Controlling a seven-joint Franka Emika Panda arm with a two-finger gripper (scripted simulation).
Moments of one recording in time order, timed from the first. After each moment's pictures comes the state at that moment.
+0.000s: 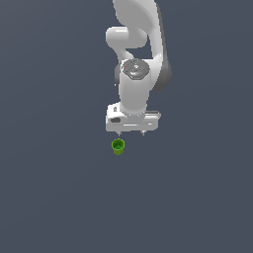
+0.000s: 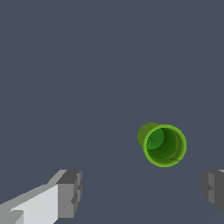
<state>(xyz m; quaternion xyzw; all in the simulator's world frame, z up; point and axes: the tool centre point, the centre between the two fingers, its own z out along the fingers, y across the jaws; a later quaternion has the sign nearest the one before) -0.014 0.019 0.164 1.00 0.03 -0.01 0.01</state>
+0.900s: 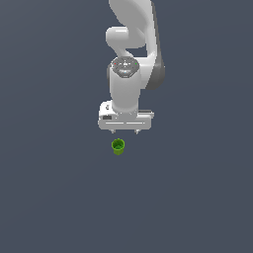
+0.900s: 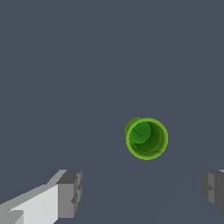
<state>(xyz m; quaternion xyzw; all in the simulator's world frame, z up) -0.019 -0.006 0.168 1.00 0.00 -0.02 0.01</state>
